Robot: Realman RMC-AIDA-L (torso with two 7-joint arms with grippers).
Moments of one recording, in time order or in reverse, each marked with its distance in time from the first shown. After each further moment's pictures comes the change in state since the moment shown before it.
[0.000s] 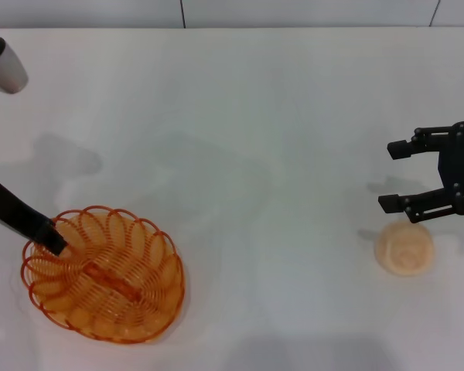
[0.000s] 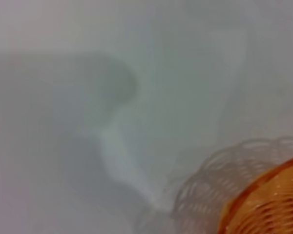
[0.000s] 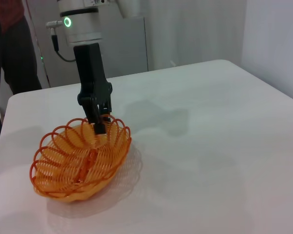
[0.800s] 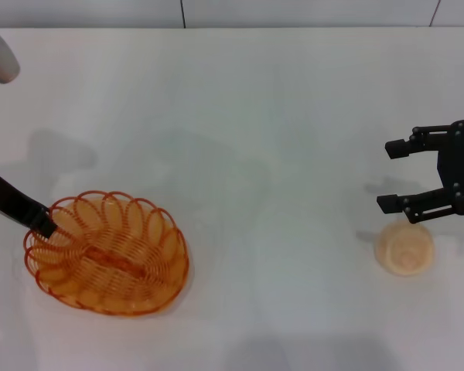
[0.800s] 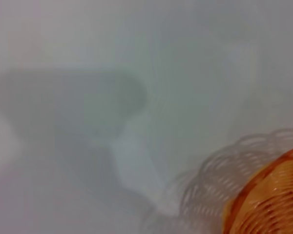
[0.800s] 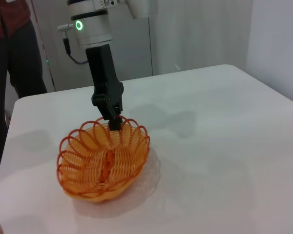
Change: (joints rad) left arm 0.008 0.004 -0.005 0.020 0.001 -0.040 -0.003; right arm 0.000 0.000 0.000 -0.008 0.012 -0.014 0.000
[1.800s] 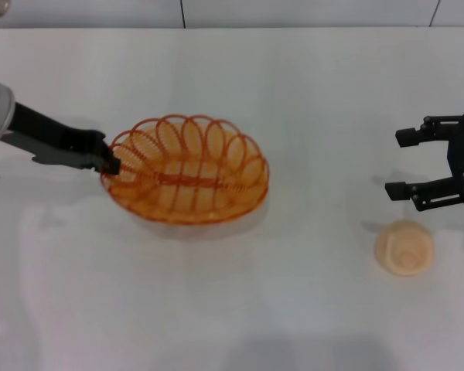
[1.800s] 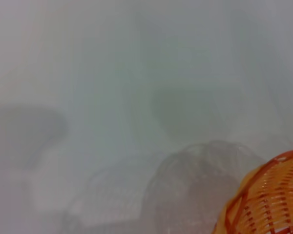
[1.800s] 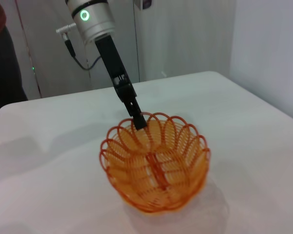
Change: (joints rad) left arm -0.034 0.004 -0.087 -0.046 -0.269 -0.096 -0.294; right arm -0.005 0.002 0.048 0.012 0.007 0.007 -0.024
